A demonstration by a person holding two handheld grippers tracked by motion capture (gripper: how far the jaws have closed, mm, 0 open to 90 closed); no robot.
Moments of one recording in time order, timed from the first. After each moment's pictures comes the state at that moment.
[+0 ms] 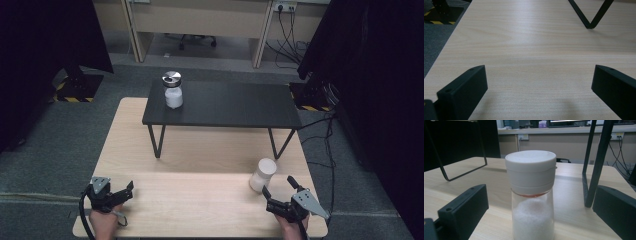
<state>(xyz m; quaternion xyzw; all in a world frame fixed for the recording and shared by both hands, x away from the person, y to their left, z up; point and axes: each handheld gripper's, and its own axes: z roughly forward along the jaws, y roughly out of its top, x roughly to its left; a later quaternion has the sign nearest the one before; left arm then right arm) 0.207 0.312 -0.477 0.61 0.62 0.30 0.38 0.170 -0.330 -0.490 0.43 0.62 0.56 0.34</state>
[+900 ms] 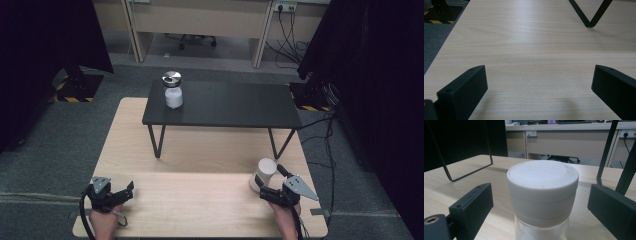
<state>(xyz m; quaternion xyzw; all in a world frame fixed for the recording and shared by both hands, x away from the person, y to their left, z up) 0.208 0.312 -0.477 0.62 0.62 0.30 0.38 0.211 -0.323 -0.479 0.41 0.65 0.56 0.32</state>
